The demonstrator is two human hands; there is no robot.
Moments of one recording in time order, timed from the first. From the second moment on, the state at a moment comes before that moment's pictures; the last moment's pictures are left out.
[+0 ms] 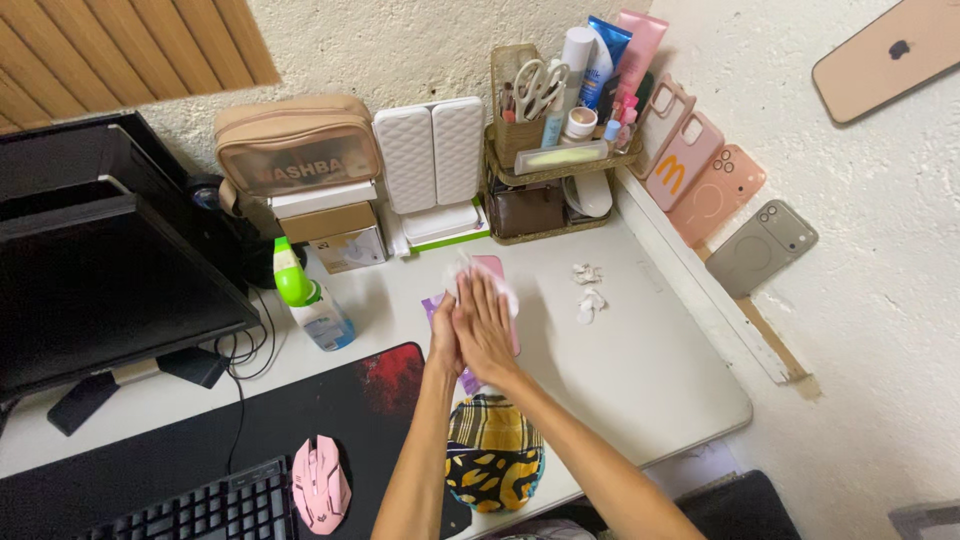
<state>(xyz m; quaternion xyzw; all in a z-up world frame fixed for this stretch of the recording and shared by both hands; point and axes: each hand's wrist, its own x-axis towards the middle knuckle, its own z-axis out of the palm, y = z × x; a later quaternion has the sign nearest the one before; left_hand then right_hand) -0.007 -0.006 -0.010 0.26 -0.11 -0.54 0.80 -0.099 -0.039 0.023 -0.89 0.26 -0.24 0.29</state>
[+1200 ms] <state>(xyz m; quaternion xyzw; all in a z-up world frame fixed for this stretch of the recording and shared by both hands) -0.028 -0.066 0.010 0.57 -0.34 -0.21 0.72 -0.152 -0.148 -0.011 -0.62 0.39 -0.45 0.51</state>
